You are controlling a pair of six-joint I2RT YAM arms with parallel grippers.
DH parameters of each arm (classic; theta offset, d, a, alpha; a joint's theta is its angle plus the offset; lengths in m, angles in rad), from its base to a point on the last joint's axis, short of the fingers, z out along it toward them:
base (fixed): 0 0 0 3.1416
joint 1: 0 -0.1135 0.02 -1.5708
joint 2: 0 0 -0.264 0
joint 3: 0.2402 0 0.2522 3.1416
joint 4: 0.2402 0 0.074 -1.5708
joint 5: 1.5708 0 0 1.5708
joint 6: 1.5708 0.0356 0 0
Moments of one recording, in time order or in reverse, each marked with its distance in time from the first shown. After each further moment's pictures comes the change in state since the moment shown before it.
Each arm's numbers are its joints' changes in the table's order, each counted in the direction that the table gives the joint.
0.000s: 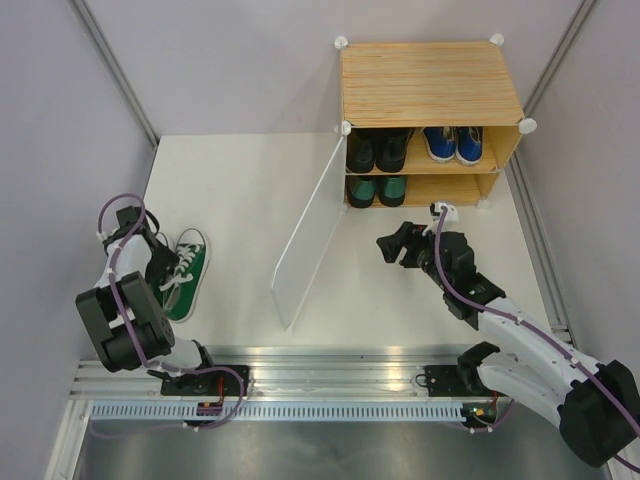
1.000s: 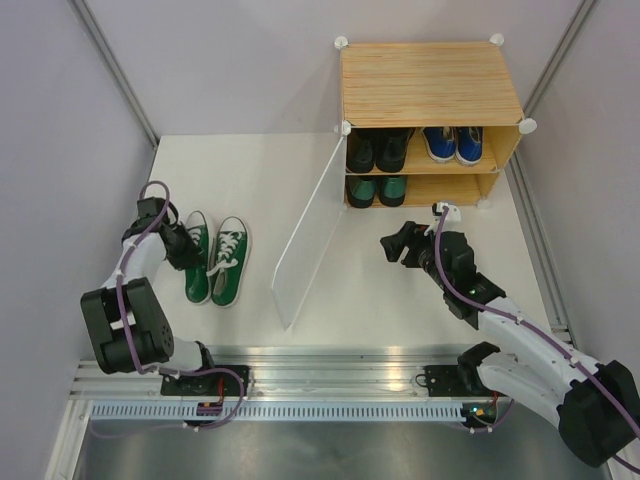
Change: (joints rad) left arm 0.151 0.003 -0.005 -0.098 0.489 0.131; right arm 0.010 -0.002 0.000 0.017 0.039 -0.001
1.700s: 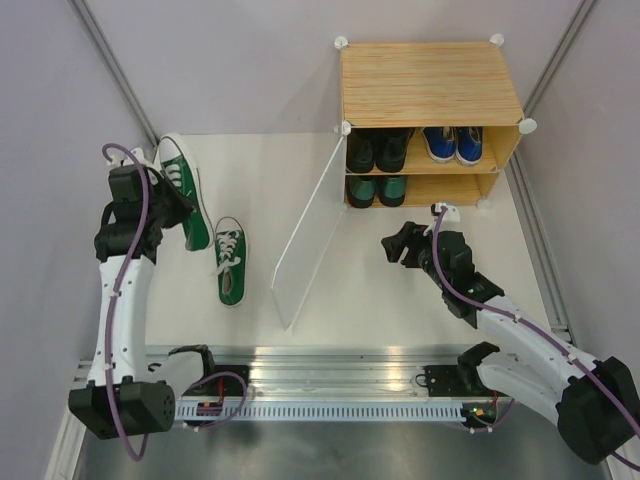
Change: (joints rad) left arm 0.138 0.354 0.288 0.093 -0.046 -0.096; right arm 0.001 -0.019 0.000 0.003 0.014 -0.008
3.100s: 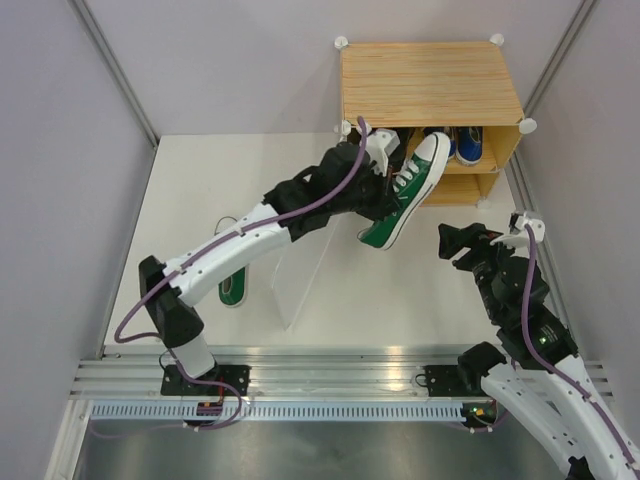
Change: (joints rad) left arm 1.086 -0.615 0.648 -0.179 -0.047 0.013; right arm 0.000 0.484 0.228 0.468 0.297 -0.052
